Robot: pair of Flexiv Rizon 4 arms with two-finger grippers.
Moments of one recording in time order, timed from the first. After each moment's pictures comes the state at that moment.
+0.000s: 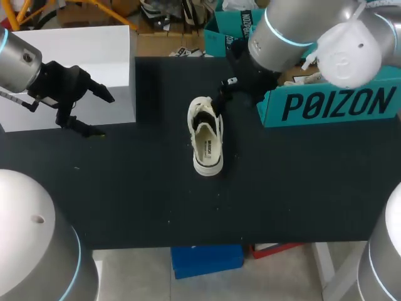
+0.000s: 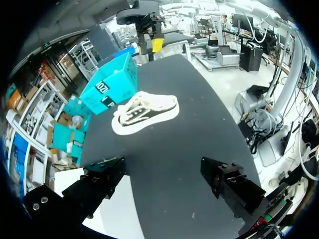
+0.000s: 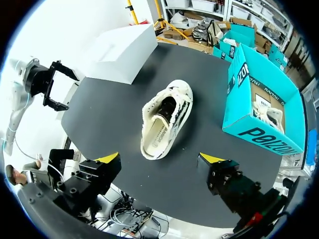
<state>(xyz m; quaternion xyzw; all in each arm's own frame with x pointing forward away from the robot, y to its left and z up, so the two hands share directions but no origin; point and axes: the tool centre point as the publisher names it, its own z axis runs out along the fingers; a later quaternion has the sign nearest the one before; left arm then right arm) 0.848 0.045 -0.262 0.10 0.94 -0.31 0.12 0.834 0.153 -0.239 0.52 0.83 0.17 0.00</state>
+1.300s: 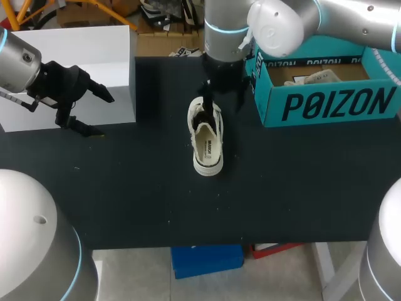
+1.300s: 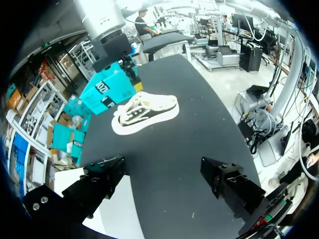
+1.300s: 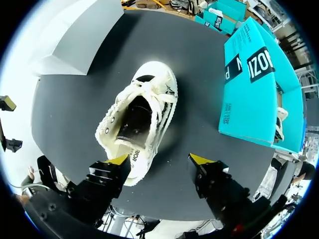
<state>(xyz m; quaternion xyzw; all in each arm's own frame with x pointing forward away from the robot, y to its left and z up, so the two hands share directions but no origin) 0.848 0.045 -0.262 0.10 0.94 -0.31 0.12 0.905 0.164 -0.324 0.58 0.81 0.00 0.00</state>
